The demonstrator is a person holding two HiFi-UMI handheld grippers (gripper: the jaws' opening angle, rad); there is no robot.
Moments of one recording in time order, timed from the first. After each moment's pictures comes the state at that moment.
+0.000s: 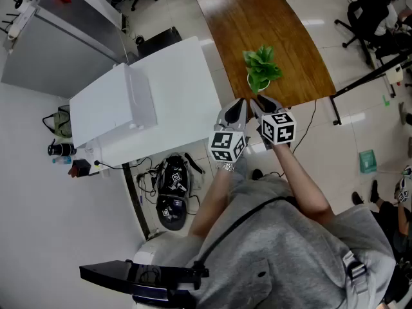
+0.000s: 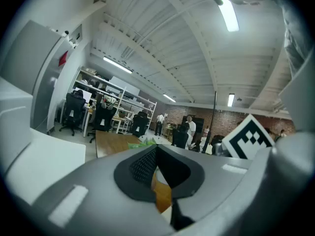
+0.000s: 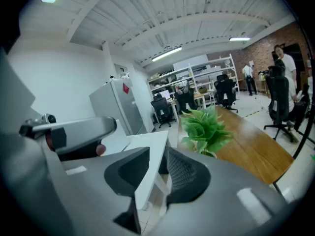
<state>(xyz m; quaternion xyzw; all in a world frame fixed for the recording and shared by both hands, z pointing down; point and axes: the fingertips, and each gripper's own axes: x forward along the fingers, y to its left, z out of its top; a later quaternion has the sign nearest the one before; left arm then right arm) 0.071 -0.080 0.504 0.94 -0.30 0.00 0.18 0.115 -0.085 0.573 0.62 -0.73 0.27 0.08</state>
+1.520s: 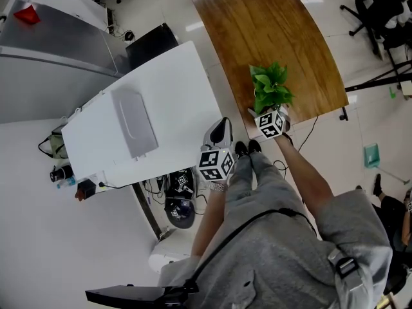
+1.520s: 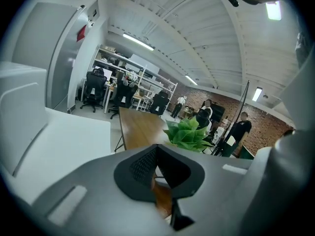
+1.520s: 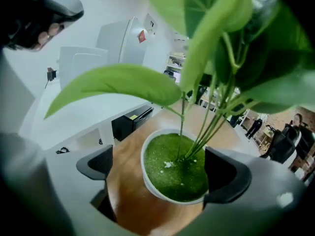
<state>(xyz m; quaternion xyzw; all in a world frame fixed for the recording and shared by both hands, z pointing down) 0.028 -0.189 0.596 0.88 -0.37 0.13 0.27 0.173 -0.212 0.786 0.60 -0.71 0.12 0.35</state>
